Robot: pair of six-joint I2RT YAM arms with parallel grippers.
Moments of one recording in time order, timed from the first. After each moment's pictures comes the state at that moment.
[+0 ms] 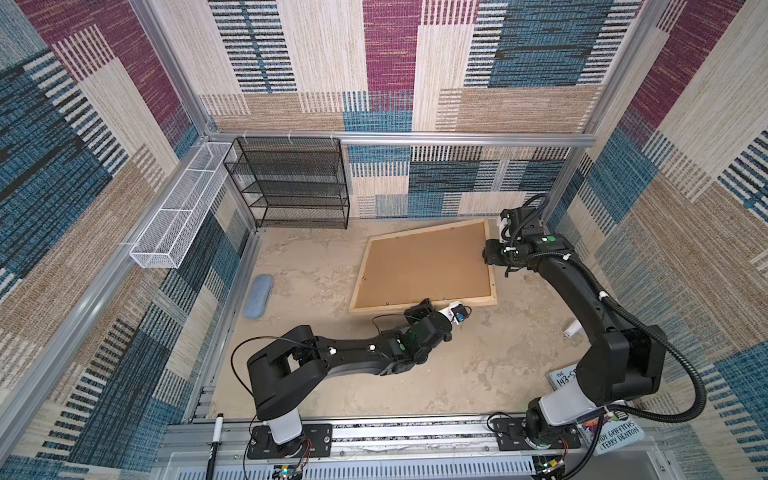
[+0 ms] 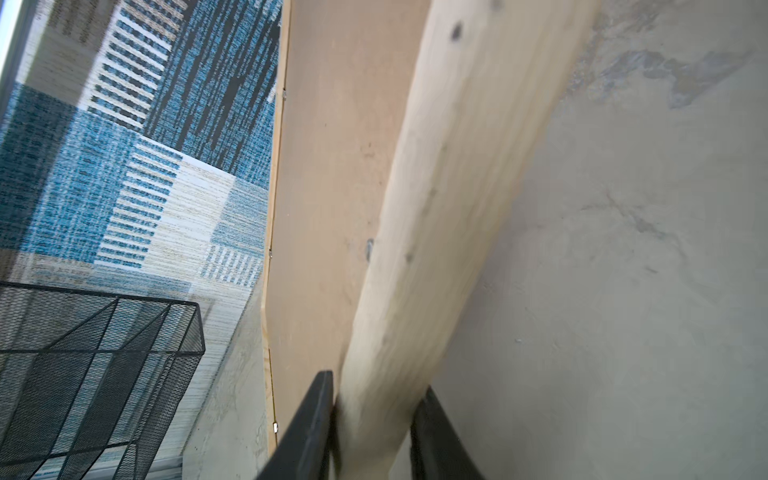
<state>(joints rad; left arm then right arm) -1.13 1.73 1.03 0.11 -0.70 0.49 0.13 1.54 1.43 -0.78 0.00 0.22</state>
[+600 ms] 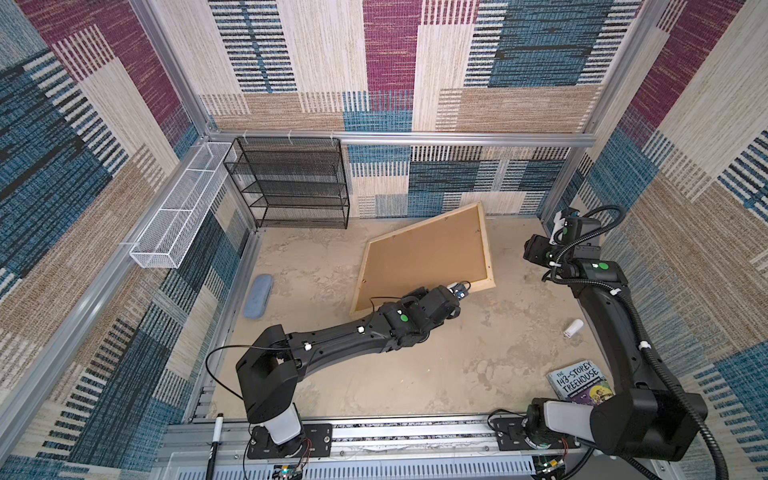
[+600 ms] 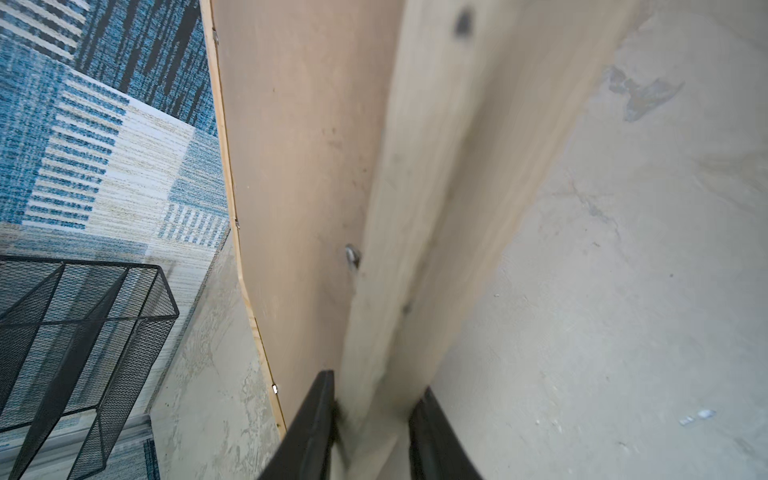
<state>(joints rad) -1.09 1.68 1.36 -0.47 -0.60 0.28 -0.12 1.27 1.22 -0.61 -0.03 0.26</state>
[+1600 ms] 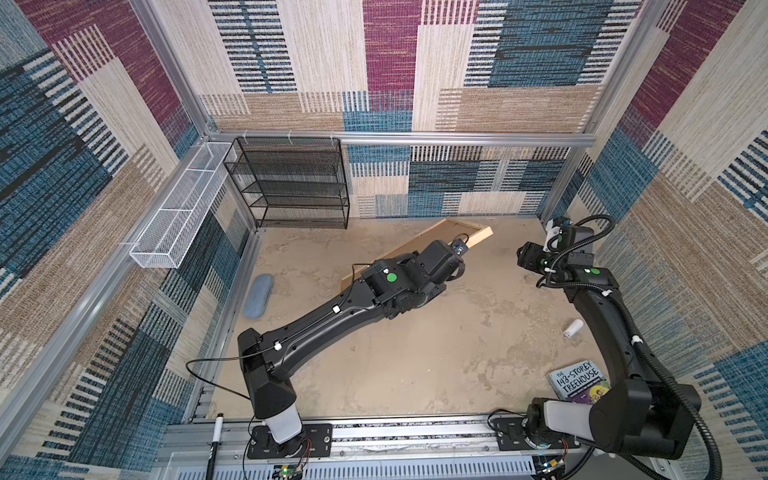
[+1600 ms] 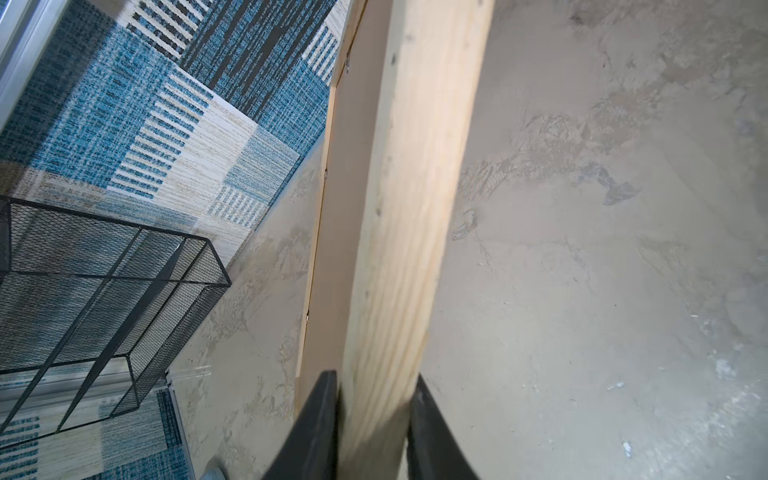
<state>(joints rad) -1.04 1.73 1.90 -0.99 -0.54 0.13 -0.13 1.28 1.13 -0.52 -0.11 0.26</state>
